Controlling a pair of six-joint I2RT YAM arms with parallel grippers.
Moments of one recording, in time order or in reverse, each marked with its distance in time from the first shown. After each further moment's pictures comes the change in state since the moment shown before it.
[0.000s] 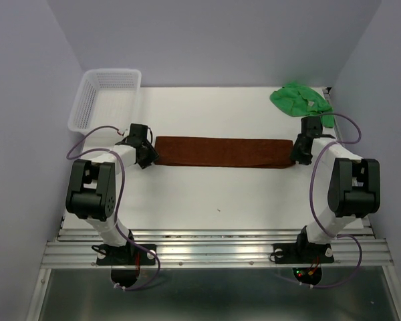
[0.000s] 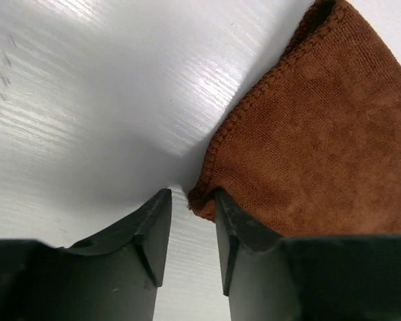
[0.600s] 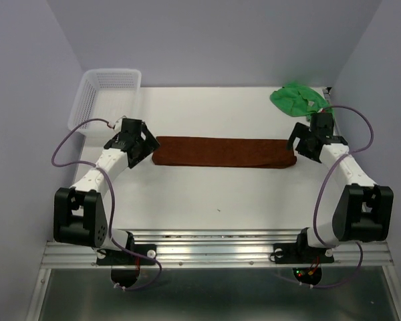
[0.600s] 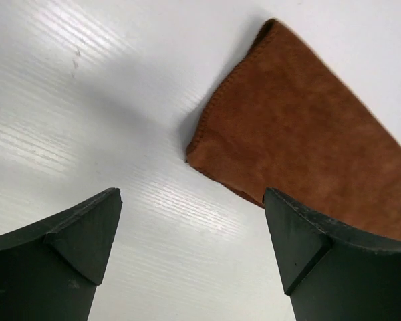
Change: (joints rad) left arm -0.013 -0.219 0.025 -0.174 -0.070 -0.010; right arm -0.001 -0.201 -0.020 -0.050 -0.016 -0.017
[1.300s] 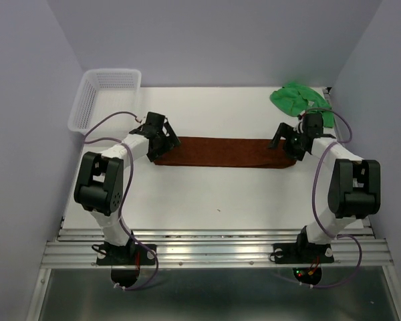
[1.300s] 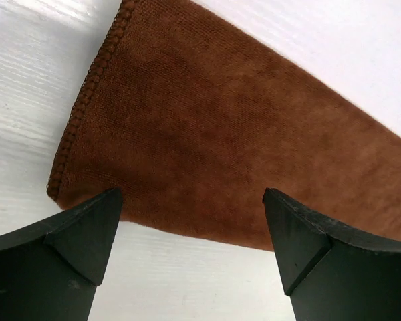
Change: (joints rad) left arm -0.128 0.277 0.179 0.090 0.089 -0.005; right arm 0.000 0.182 0.022 0.180 -0.505 -0.004
